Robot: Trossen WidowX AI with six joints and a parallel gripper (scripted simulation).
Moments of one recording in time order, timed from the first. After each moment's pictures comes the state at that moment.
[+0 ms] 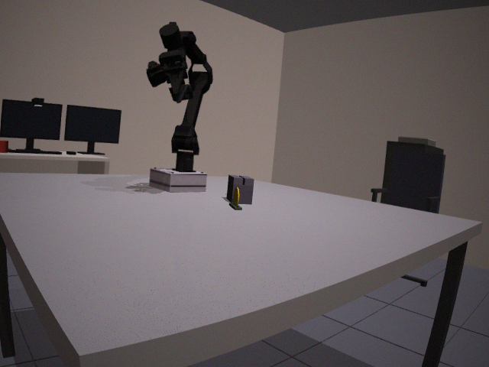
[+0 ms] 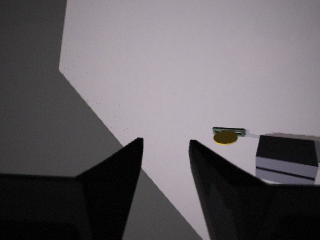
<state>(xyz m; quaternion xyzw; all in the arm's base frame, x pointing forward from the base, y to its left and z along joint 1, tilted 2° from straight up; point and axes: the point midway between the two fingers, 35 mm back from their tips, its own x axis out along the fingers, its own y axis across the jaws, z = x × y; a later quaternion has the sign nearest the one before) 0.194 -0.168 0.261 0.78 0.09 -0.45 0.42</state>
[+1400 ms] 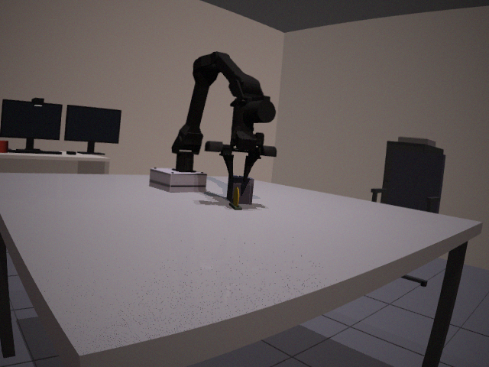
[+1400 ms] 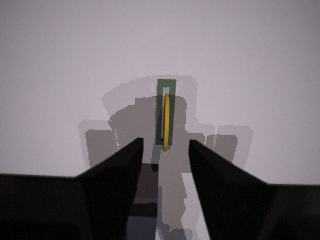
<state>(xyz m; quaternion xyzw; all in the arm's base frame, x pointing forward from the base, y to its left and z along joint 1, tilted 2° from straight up) 0.348 -0.042 0.063 0.16 0.66 -0.17 0.71</state>
